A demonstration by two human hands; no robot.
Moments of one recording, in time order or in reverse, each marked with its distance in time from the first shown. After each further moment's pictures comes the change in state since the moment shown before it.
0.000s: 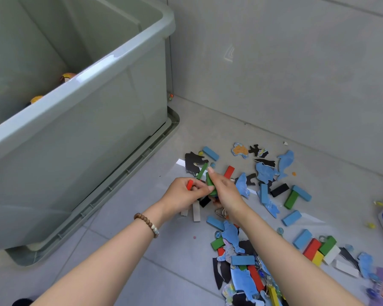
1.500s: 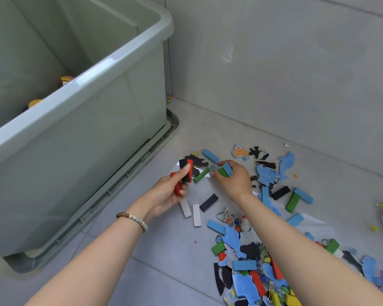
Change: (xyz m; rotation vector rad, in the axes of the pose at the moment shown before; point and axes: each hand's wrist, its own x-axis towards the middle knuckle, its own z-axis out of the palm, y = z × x) left_hand 0.012 0.006 -0.031 -0.644 -0.011 -0.261; right_hand 0.048 0.001 -0.024 -0.458 0.305 -0.176
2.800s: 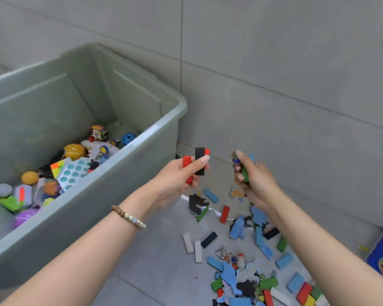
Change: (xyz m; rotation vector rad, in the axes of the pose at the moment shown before) left_hand -0.097 0.124 0.074 0.324 -0.124 0.352; right_hand -0.025 -0.153 -0.109 0.773 -0.190 0.089
